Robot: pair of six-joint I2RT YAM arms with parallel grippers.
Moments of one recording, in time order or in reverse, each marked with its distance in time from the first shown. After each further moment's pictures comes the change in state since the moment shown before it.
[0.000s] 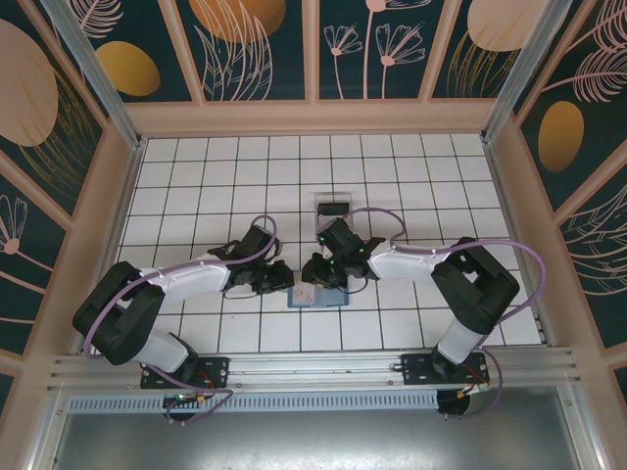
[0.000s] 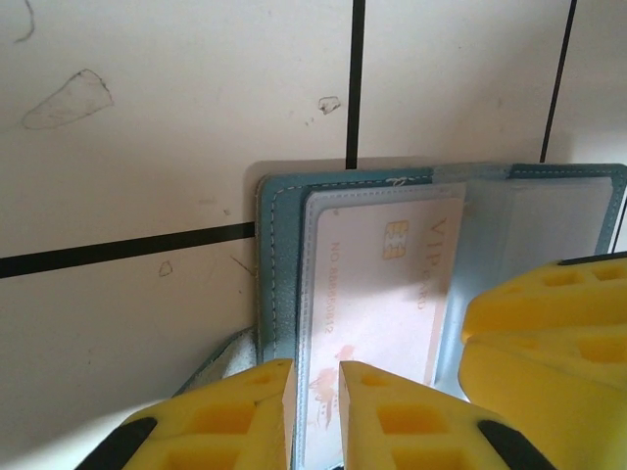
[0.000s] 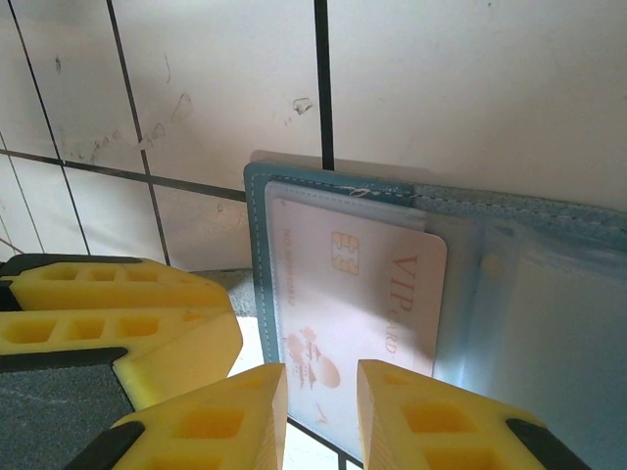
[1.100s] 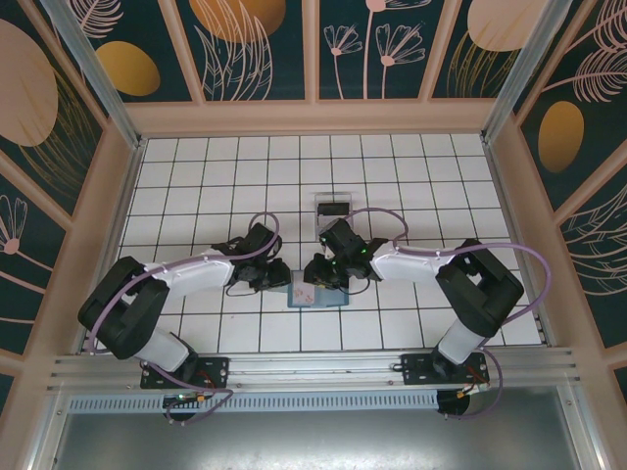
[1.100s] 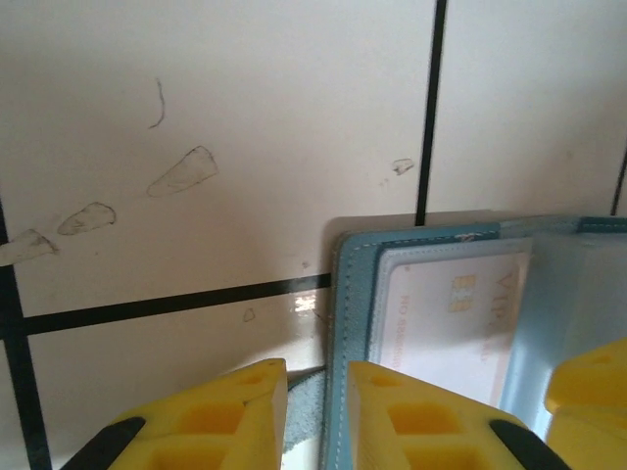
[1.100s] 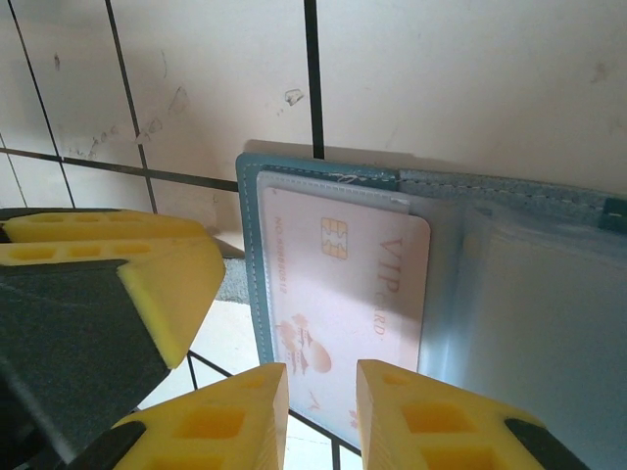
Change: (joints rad) left arm -0.001 0.042 0.051 -0.075 -0.119 0.030; right arm -0.003 -0.027 -0.013 -0.015 0.008 0.000
